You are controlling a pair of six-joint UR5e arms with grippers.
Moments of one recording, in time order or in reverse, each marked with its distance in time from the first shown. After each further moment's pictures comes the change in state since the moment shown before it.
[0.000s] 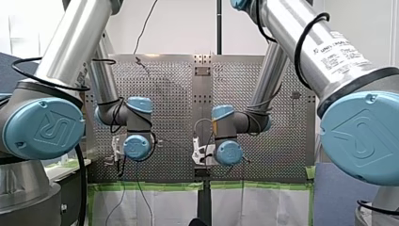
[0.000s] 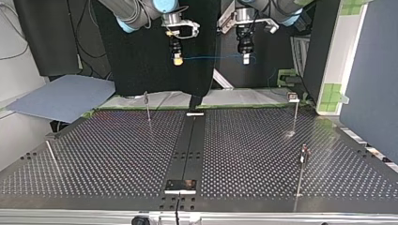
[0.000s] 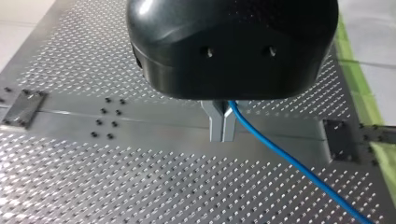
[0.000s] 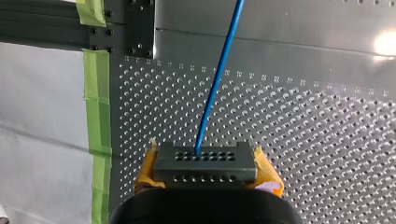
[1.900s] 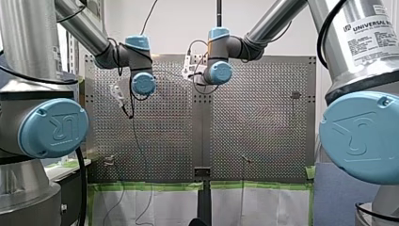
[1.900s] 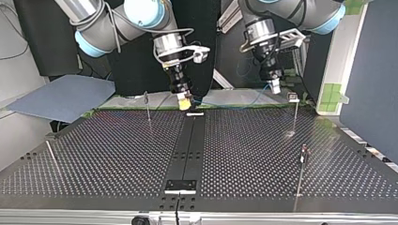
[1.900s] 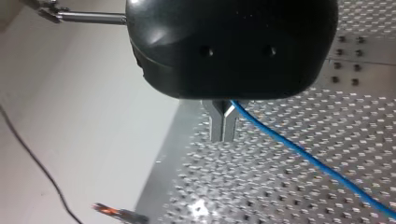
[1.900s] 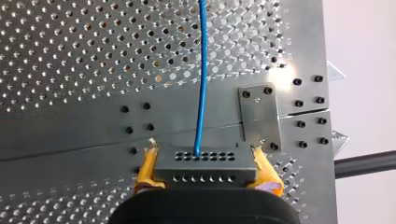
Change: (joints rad) left arm 0.083 0.485 0.251 -0.435 -0.121 -0.138; right arm -0.022 -0.338 -0.380 0.401 -0.203 0.129
